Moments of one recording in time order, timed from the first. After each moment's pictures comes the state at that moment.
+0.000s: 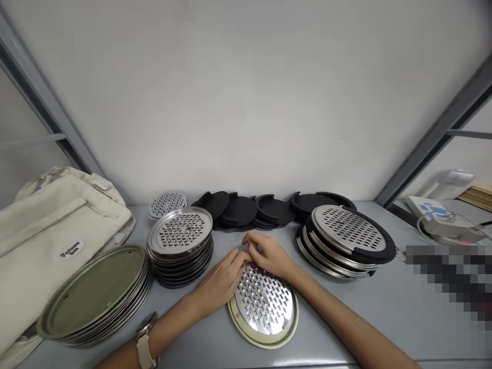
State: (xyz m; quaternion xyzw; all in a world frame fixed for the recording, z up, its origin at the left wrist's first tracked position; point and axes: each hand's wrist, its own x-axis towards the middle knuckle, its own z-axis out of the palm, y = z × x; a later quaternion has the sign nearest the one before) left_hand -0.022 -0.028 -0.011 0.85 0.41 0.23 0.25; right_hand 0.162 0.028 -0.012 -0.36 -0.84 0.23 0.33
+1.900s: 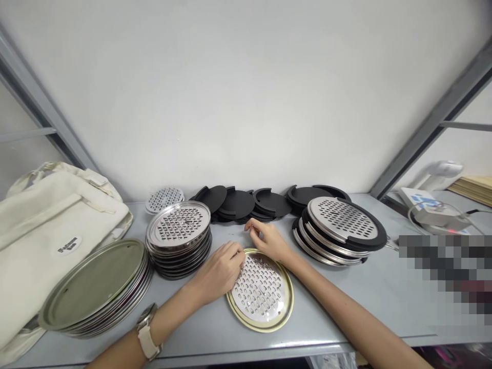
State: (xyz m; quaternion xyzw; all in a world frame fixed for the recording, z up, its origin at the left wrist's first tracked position) left_hand -0.024 -0.029 -0.004 0.91 0.37 0.19 0.07; right_hand 0.167 0.039 -0.021 -0.39 -0.82 0.21 0.37
